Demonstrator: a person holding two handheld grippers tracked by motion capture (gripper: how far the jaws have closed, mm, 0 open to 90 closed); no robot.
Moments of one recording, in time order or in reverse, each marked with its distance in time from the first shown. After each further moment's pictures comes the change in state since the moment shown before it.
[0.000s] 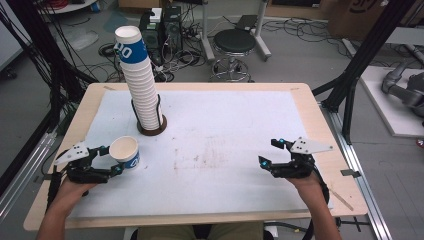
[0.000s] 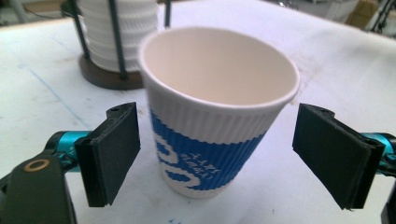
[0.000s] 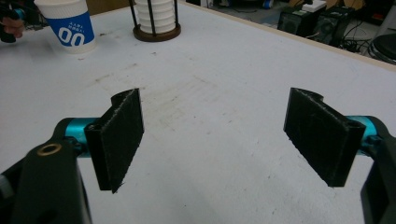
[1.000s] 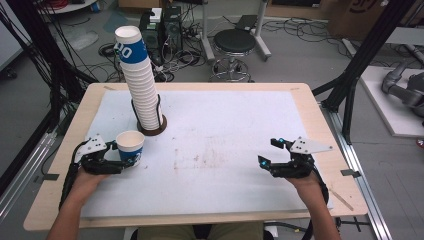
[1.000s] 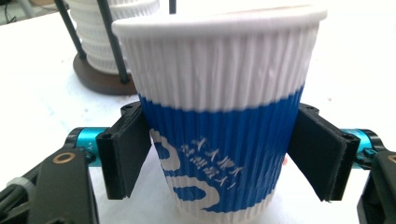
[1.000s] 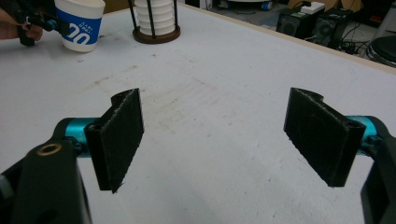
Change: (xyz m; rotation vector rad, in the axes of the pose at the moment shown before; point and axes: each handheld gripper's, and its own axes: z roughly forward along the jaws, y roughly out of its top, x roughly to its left) left arm 0.002 0.006 0.040 0.105 0.042 0.076; right arm 0.001 0.001 0.001 -0.009 -0.005 -0.001
